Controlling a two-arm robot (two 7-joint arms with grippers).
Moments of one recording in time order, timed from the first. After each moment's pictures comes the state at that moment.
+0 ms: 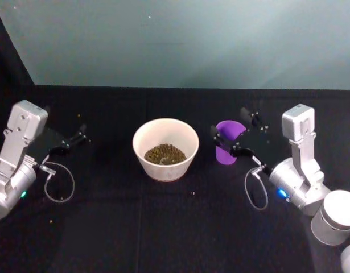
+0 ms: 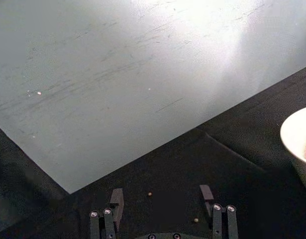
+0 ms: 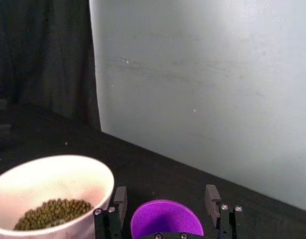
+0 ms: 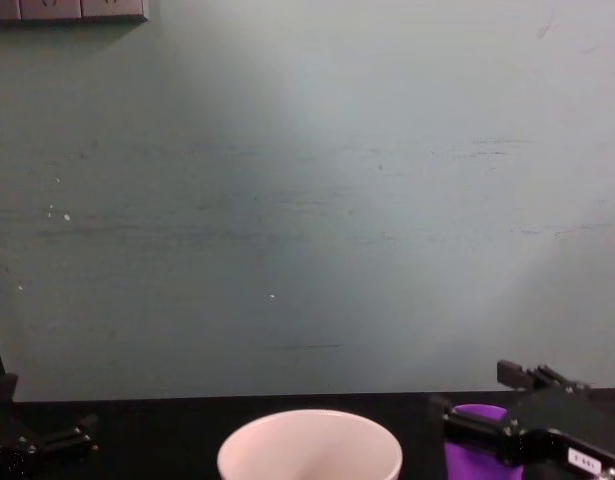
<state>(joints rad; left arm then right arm) -0.20 0.60 0.45 -1.41 -0.25 -0.12 0.03 0.27 0.24 -0.27 -1.19 0.17 -0.28 0.39</state>
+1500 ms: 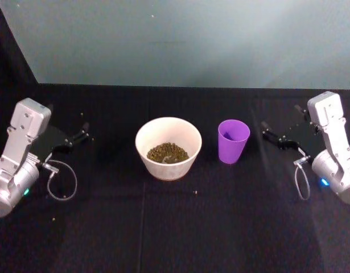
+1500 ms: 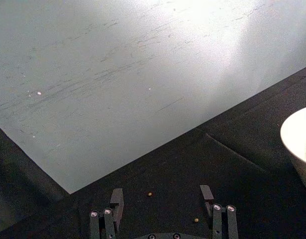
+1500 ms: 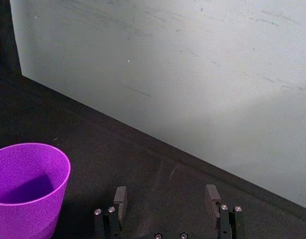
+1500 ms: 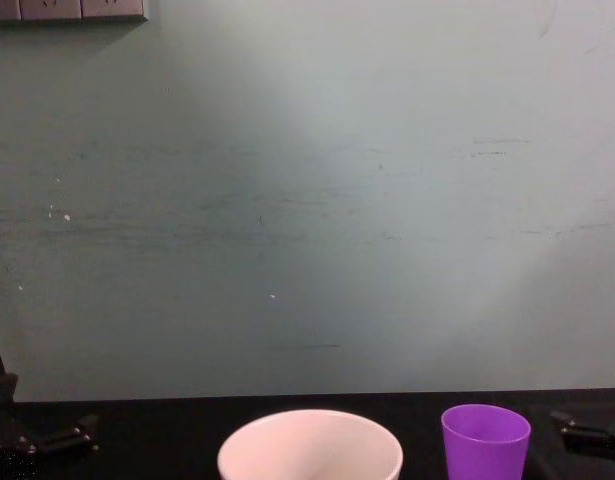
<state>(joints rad) -0.20 0.60 0.45 -1.41 -0.25 -0.12 0.03 0.29 0.32 -0.19 -1.21 -0.01 -0.09 0.25</state>
